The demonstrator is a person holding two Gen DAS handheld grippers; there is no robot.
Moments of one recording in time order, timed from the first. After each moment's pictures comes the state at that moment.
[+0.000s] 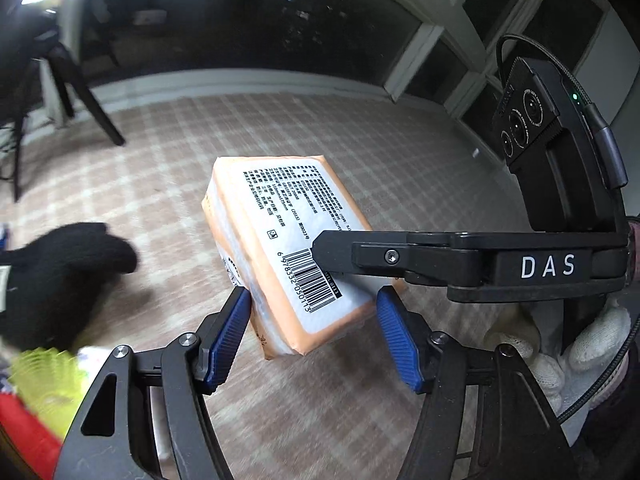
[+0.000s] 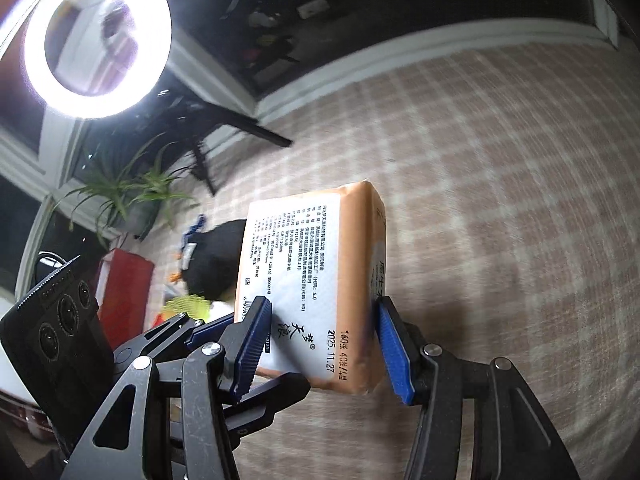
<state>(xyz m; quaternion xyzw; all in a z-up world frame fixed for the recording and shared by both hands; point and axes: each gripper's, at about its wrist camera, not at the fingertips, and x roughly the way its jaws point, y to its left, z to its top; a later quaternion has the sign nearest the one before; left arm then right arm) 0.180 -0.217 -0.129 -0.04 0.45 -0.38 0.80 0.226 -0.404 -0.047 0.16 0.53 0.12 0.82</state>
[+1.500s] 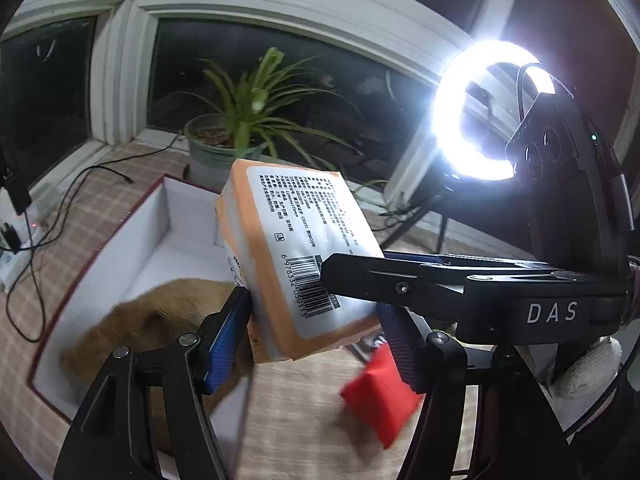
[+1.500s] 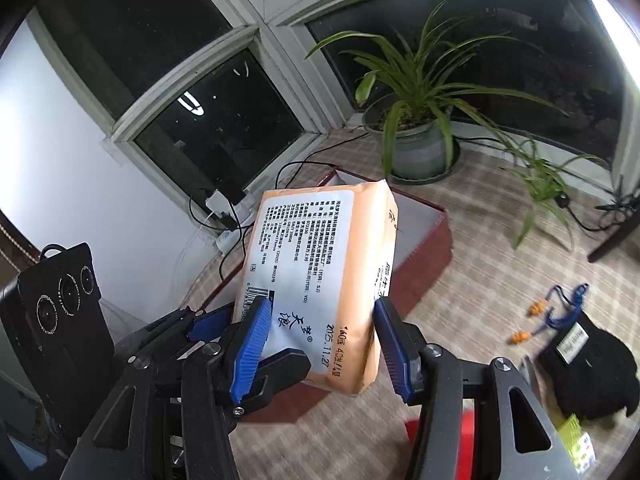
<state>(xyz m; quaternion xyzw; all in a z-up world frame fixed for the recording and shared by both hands) 0.093 0.155 -0.055 -0.18 0.34 -0.05 0.92 0.214 0.032 0.002 -0.01 0.50 0.43 0.75</state>
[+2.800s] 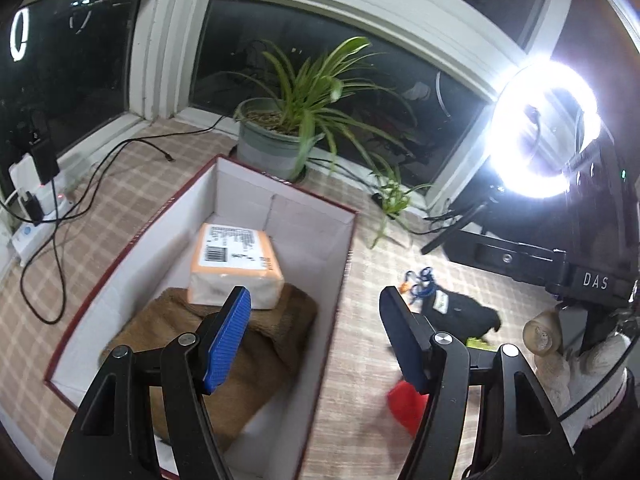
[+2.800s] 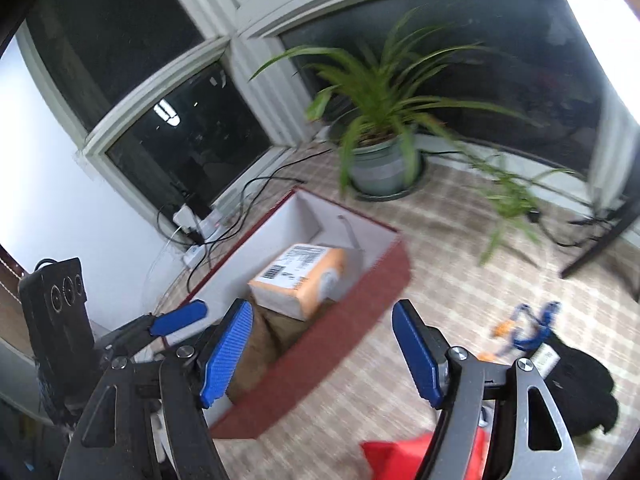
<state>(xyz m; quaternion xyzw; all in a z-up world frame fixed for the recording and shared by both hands) 0.094 0.205 -0.080 -0.21 0.36 0.01 0.91 0.241 0.007 0.002 -0.02 0.48 0.39 0.79</state>
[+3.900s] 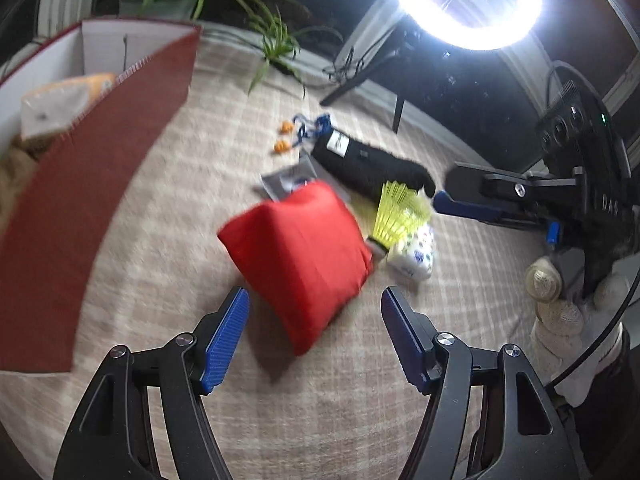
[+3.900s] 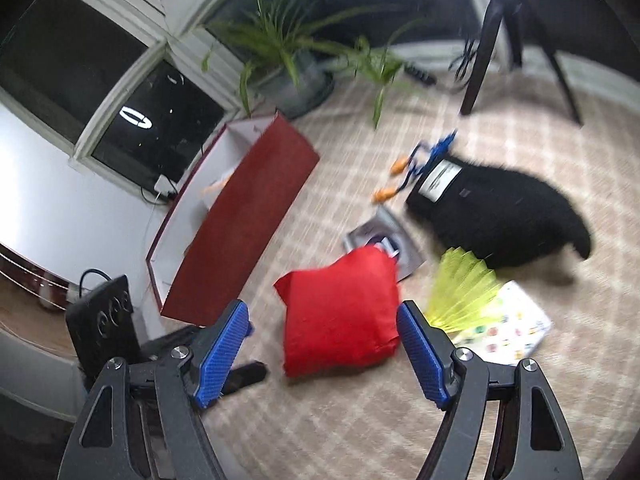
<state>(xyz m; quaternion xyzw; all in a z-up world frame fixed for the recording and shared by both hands) 0.061 0.053 -0.153 -0.21 0.46 -0.13 0.85 0.204 -0.153 -0.065 0.05 0.58 0.36 0.73</state>
